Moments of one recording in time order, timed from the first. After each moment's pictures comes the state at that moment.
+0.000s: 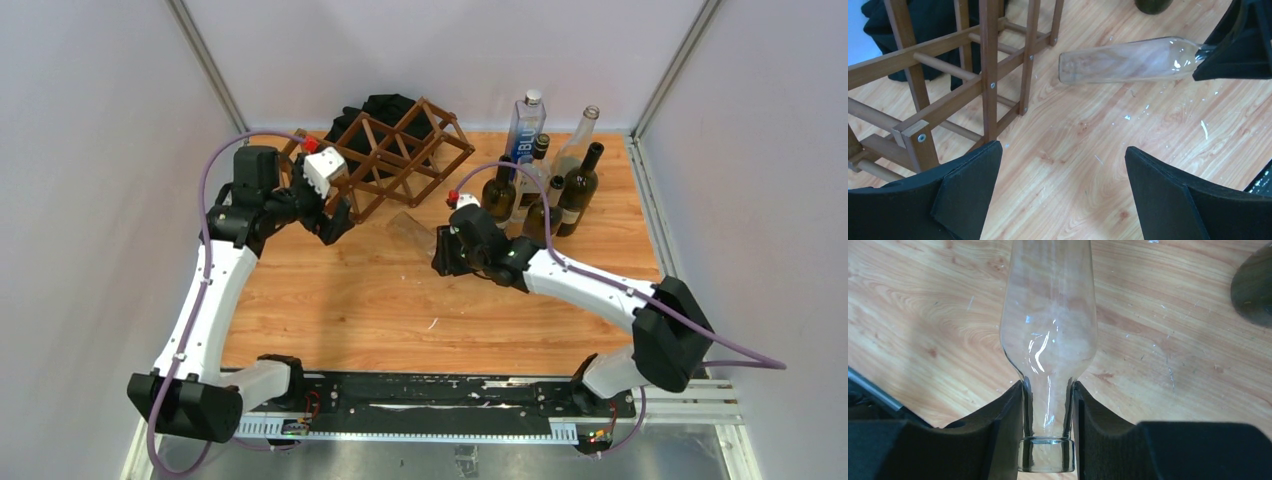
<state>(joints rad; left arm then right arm) -0.11 1.13 1.24 -0.74 0.55 0.48 0.85 1.45 0.99 -0.25 0.10 0.51</state>
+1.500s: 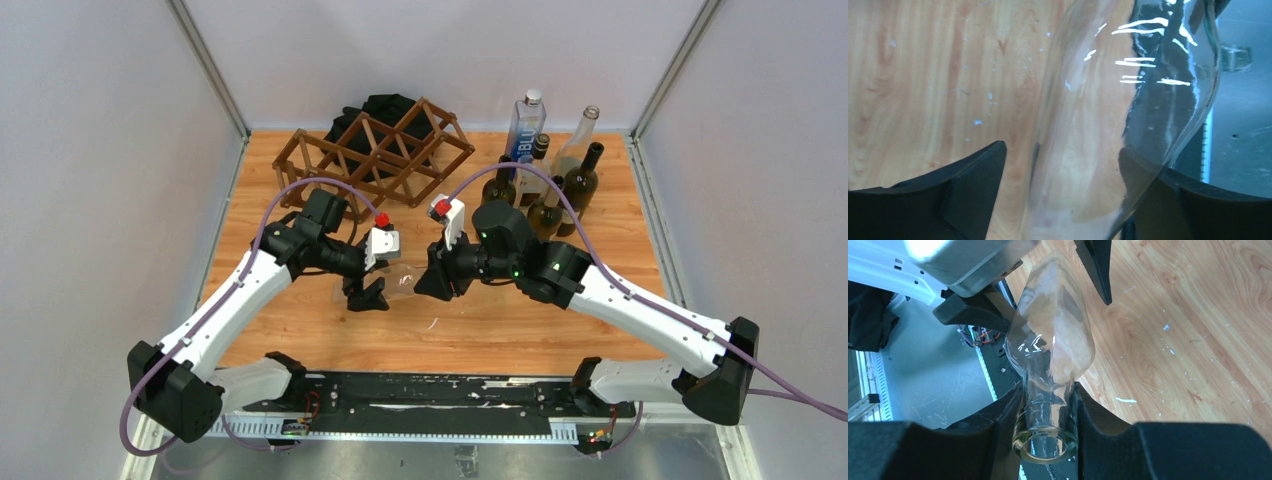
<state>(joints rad) -0.47 1.13 1.02 -0.88 0.78 0.74 0.98 1.17 1.13 -0.43 -0.32 0.28</state>
